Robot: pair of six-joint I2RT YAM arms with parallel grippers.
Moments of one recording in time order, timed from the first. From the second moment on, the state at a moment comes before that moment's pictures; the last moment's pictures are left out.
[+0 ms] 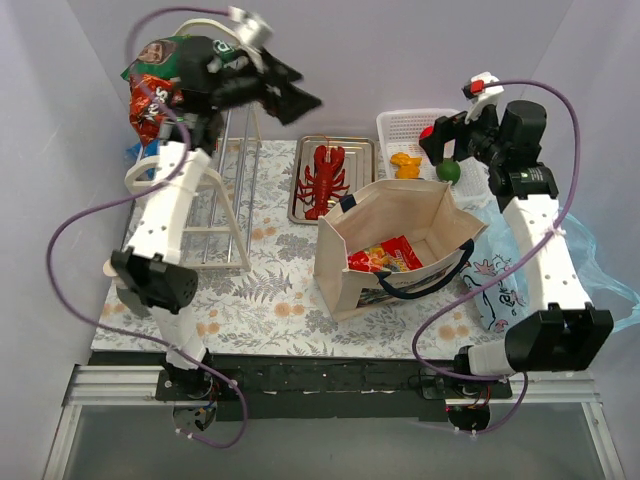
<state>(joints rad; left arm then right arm) -0.22 1.79 2.26 -0.30 0.87 -0.13 0.05 1.41 1.48 -0.29 -0.47 -0.11</state>
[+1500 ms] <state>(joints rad) -0.78 1.47 1.32 -0.14 0.77 0.13 0.31 0.69 0.74 -0.89 -0.65 -1.05</state>
